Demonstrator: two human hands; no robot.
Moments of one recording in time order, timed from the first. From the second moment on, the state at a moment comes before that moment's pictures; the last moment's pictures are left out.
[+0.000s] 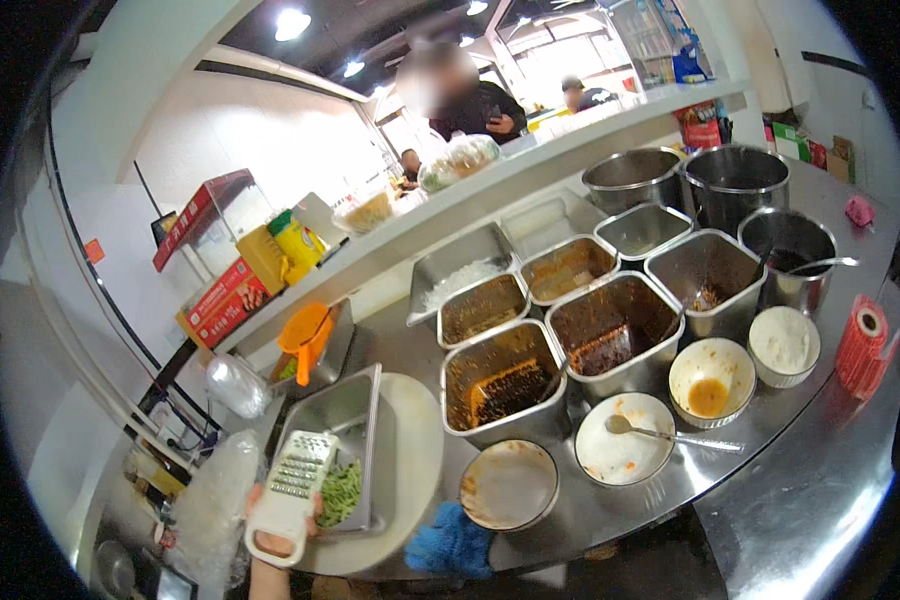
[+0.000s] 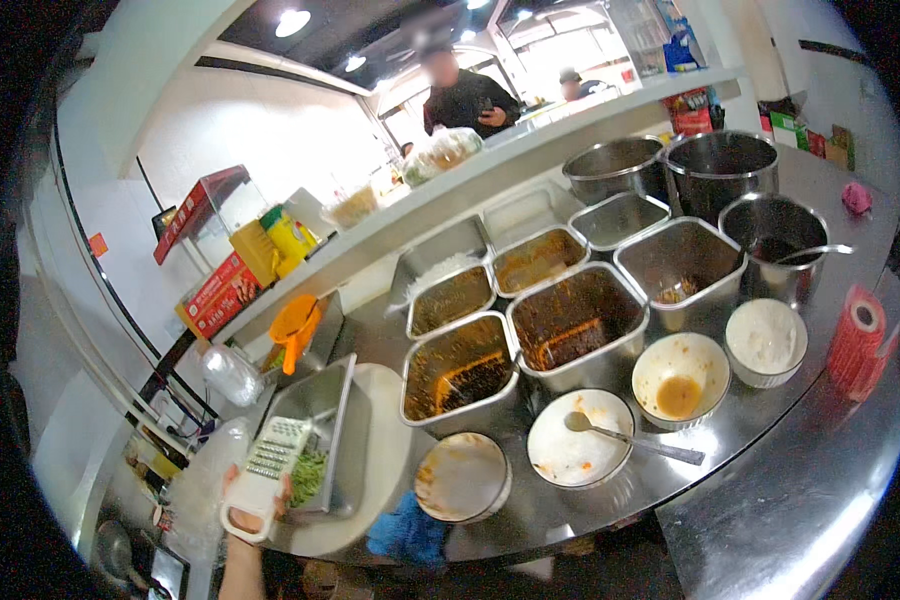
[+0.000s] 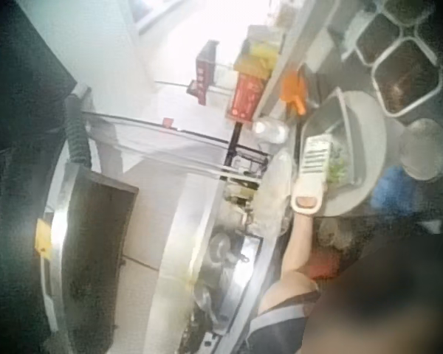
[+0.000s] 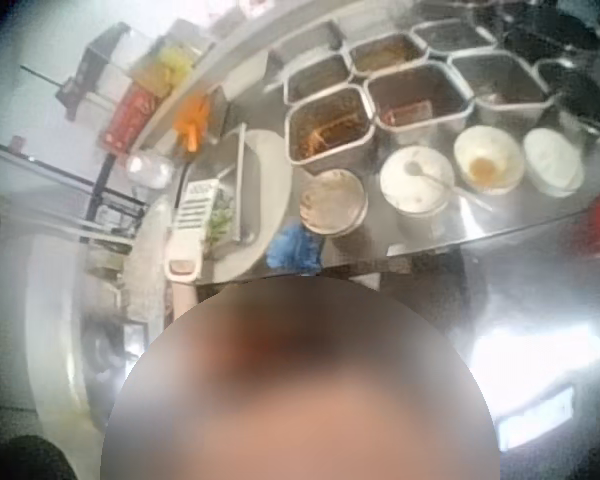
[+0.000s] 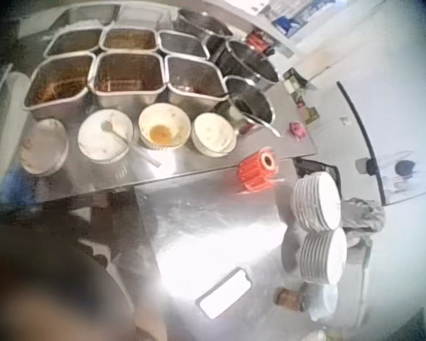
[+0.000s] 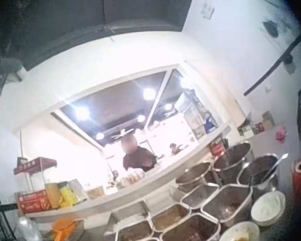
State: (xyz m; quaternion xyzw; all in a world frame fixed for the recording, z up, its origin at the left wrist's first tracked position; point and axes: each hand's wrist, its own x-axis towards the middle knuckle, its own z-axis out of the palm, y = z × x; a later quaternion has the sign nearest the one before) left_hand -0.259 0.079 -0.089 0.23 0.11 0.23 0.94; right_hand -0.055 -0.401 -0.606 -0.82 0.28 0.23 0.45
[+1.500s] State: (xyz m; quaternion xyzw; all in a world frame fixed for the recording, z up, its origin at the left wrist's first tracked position) left_hand -0.298 0.147 -0.094 -0.06 0.11 0.02 0.99; right_hand -0.018 0.174 0.140 -0.43 -0.19 0.41 0.78
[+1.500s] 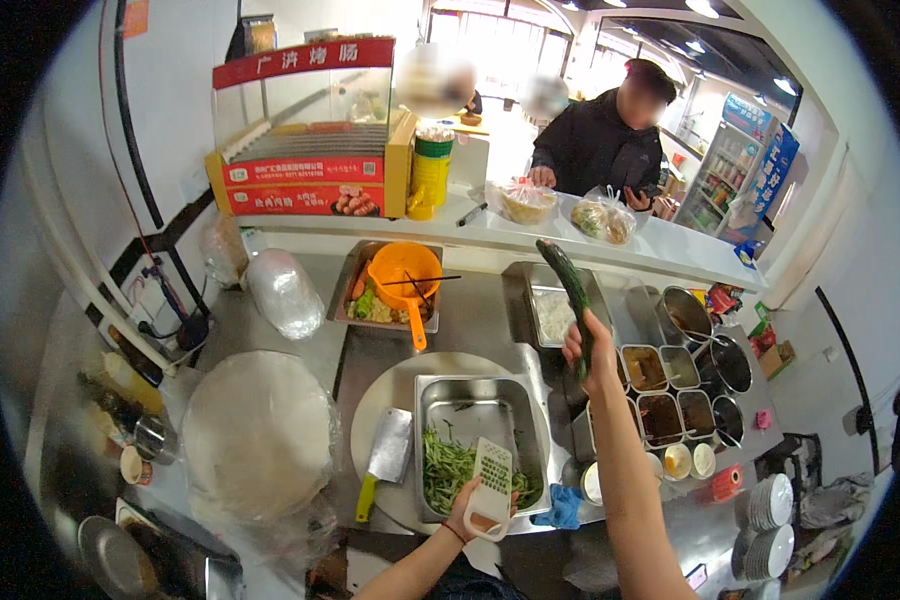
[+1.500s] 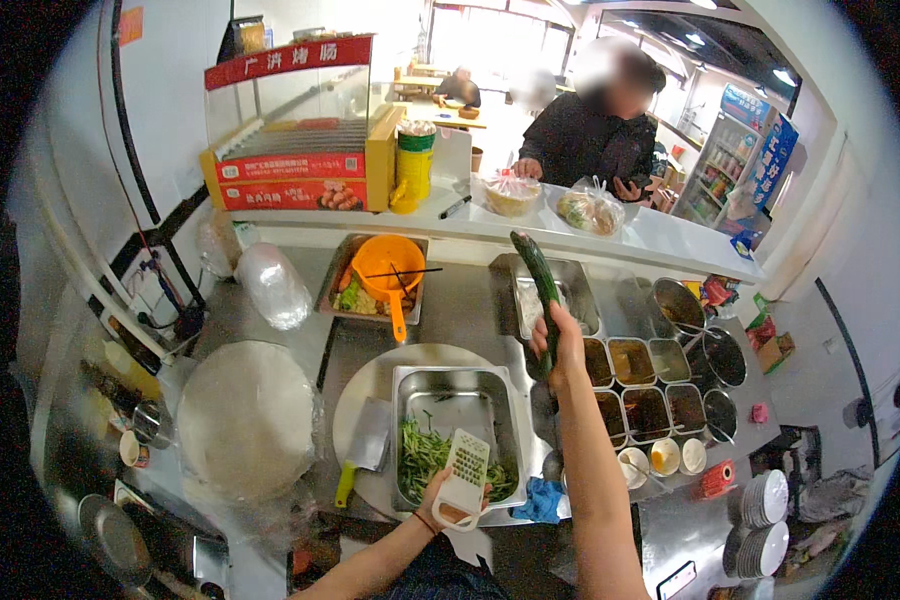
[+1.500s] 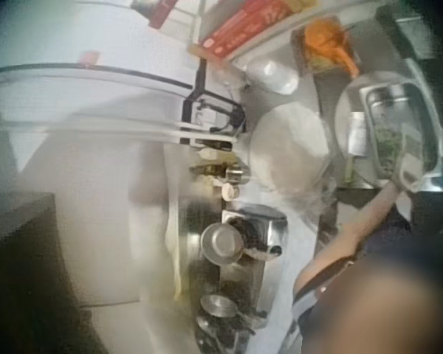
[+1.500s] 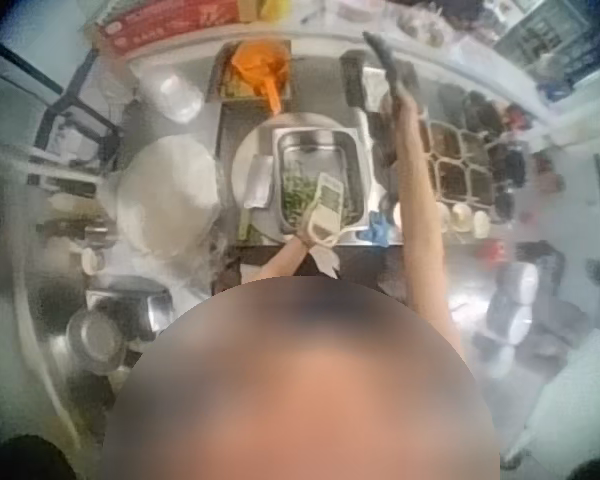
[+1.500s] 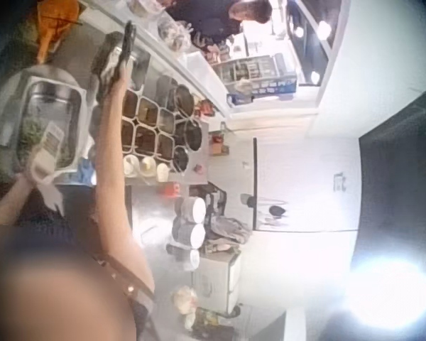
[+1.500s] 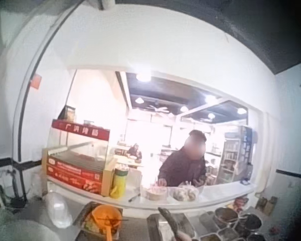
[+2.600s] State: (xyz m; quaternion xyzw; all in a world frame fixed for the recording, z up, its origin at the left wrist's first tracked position) left_hand -0.270 0.154 -0.034 0.23 0.30 0.01 0.92; right_hand -0.165 0.028 0.042 -0.77 -0.22 0.36 0.48
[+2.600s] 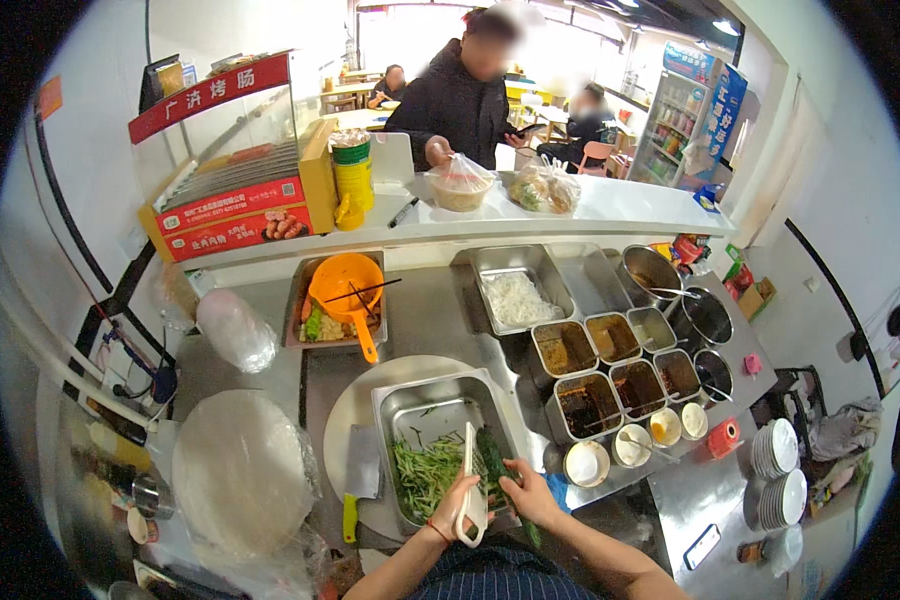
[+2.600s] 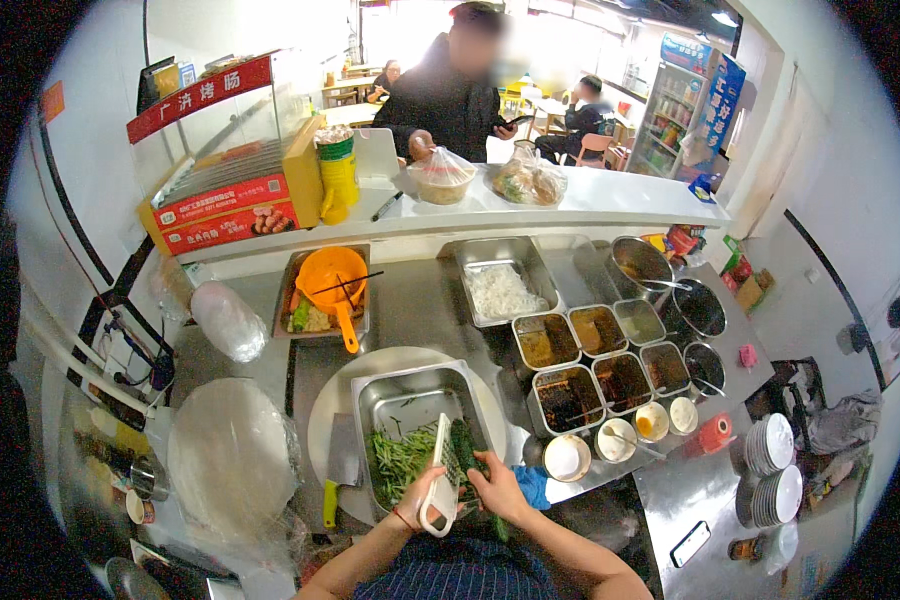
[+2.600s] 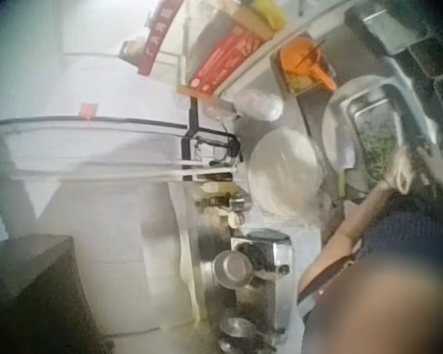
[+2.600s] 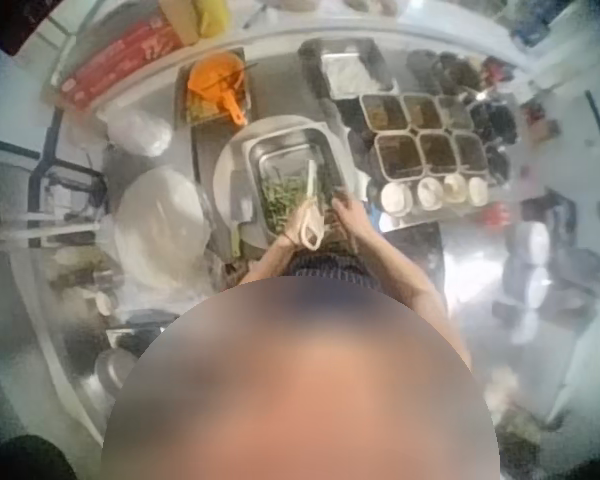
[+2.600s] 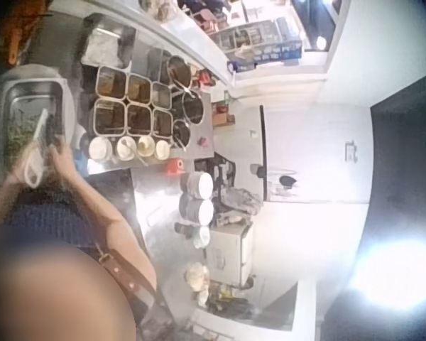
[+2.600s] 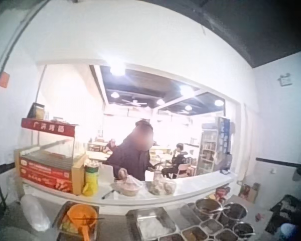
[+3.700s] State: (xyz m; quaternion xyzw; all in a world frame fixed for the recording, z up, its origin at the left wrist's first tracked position) left_hand -0.281 0.186 -0.005 0.14 0.33 0.09 0.93; right_hand -0.200 0.010 0.054 -0.70 -0.44 0.42 0.38
